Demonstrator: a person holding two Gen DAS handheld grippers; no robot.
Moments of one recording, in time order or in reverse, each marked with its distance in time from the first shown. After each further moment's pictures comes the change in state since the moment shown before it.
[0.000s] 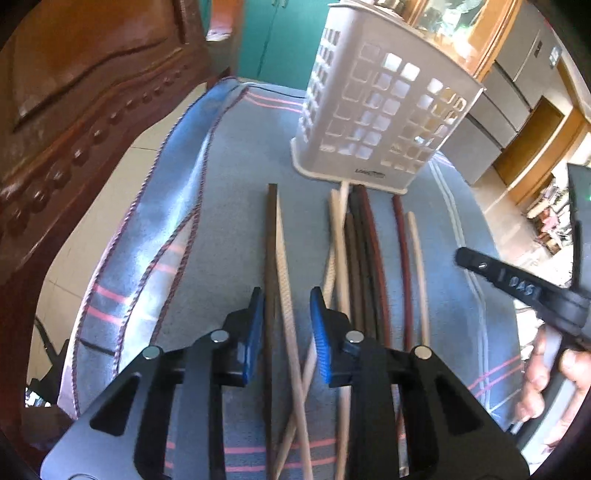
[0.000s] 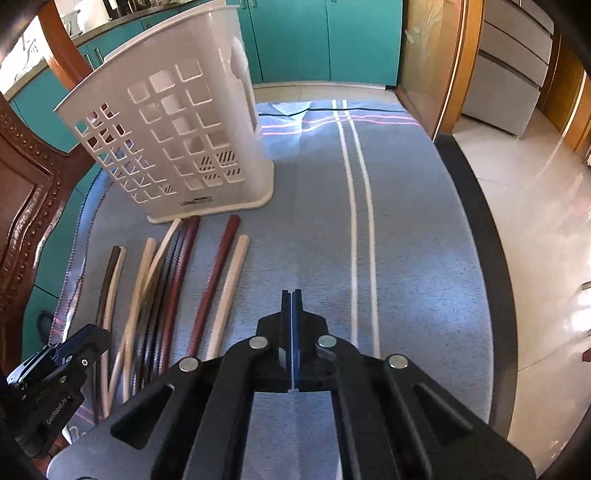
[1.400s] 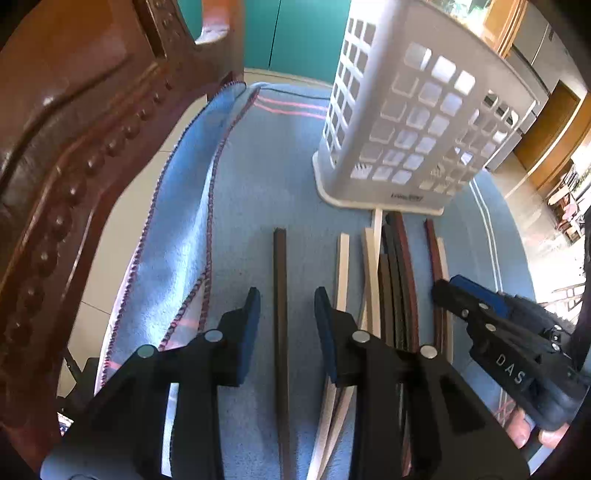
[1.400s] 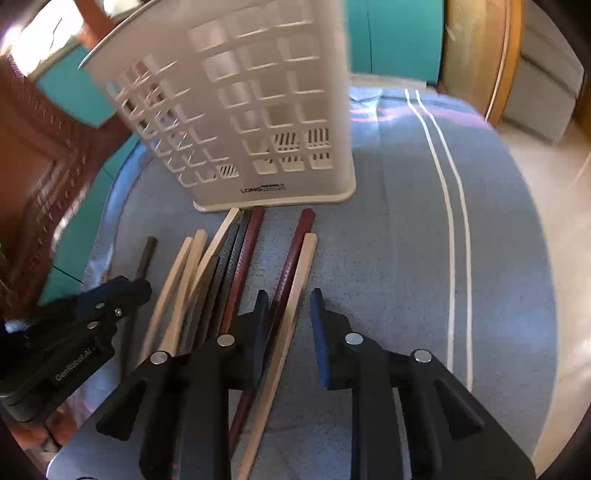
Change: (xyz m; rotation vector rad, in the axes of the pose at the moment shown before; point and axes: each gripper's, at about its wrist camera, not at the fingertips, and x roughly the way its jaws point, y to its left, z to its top) left arm 0.053 -0.002 0.043 0.044 0.056 0.124; right arm 0.016 0.042 -0.006 -0.103 0.028 0.099
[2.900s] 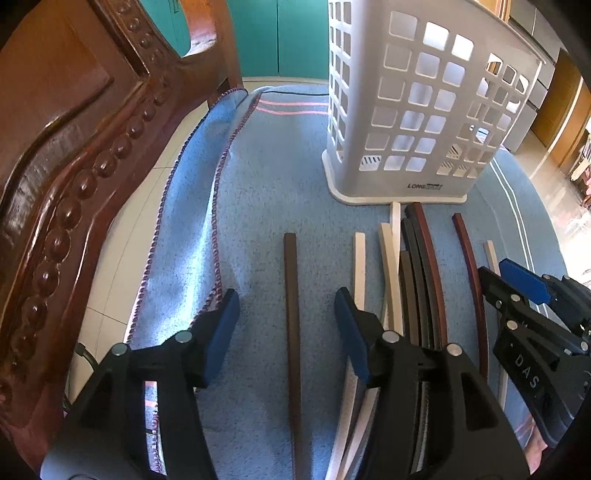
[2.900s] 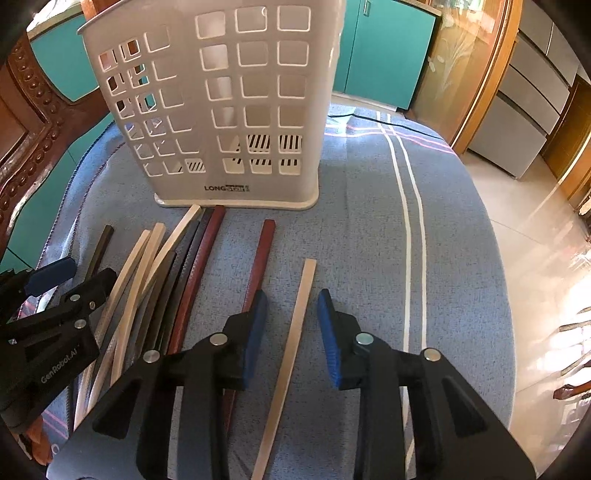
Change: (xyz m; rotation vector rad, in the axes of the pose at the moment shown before) left arm 0.005 -0.007 -0.008 0.080 -0.026 0.134; right arm 0.001 0.004 -0.003 -0.062 -0.051 -0.201
